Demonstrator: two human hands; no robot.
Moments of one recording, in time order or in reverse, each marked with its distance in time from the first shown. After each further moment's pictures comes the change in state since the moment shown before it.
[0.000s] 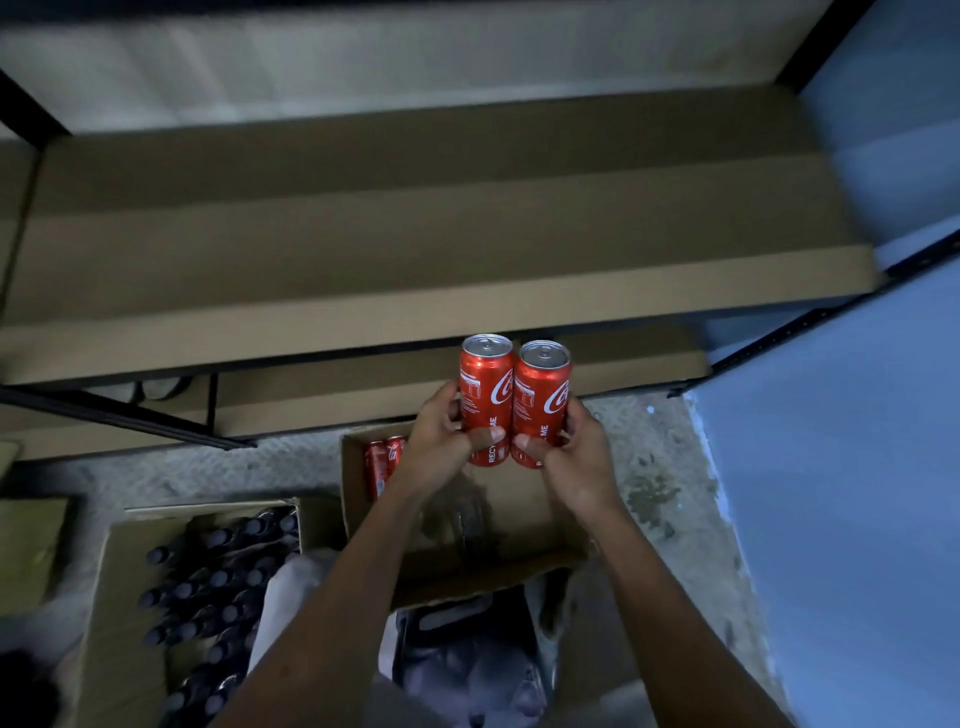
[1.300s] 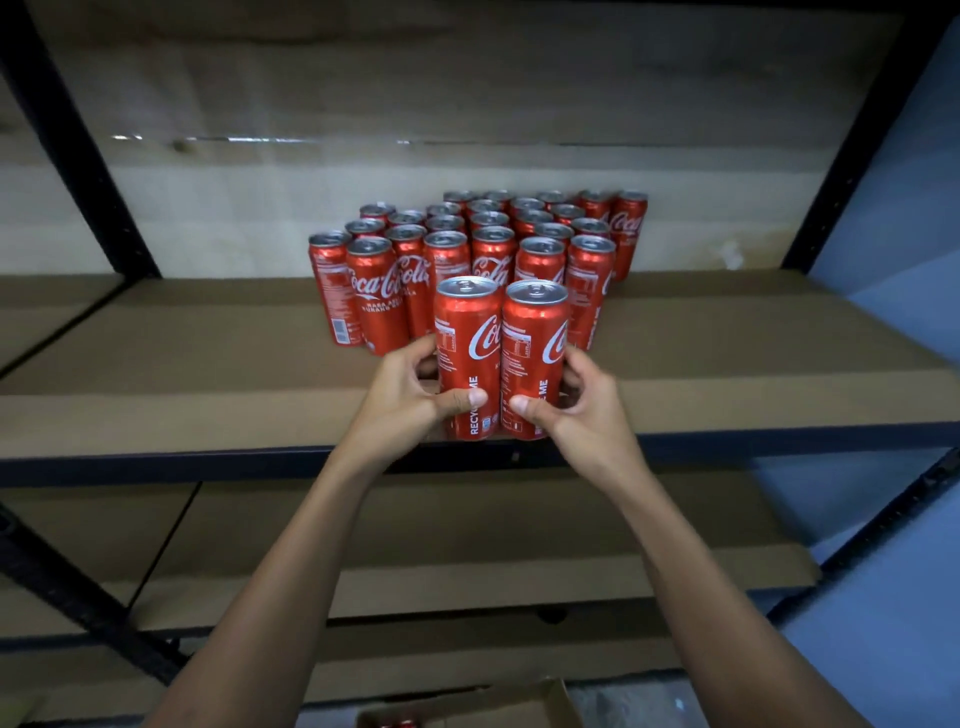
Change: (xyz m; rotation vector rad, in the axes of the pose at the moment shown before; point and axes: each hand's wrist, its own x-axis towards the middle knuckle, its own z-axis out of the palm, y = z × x) left_hand -0.103 0.381 -0.104 0.114 0.091 0.782; right_hand -0.063 -0.391 -0.027 0.032 -0.113 -0.760
